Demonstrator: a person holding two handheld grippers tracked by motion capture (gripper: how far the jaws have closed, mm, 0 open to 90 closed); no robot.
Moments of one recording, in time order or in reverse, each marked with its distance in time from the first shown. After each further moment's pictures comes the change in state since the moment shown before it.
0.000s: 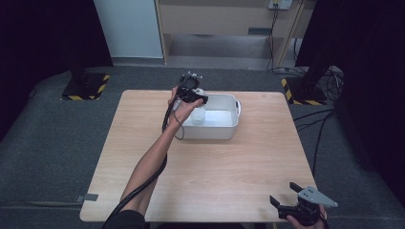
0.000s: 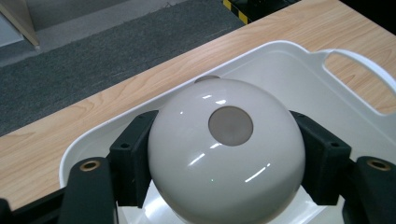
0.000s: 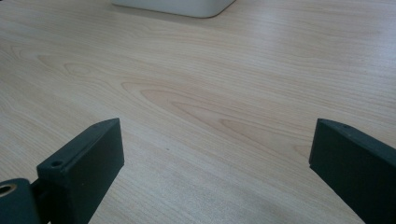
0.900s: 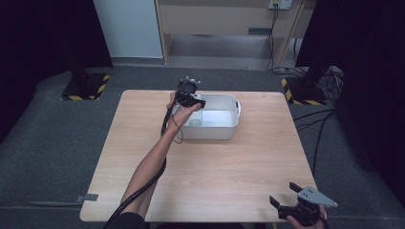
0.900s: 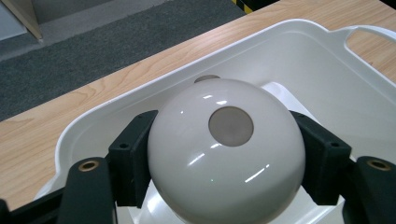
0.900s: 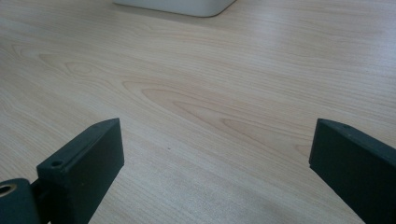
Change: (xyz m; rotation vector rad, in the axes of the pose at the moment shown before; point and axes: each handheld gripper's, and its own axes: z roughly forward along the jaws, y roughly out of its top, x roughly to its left) left arm 0.004 -0.016 0.009 0.011 0.009 -0.004; right arm 0.001 0.000 0.000 0.003 0.003 -0.002
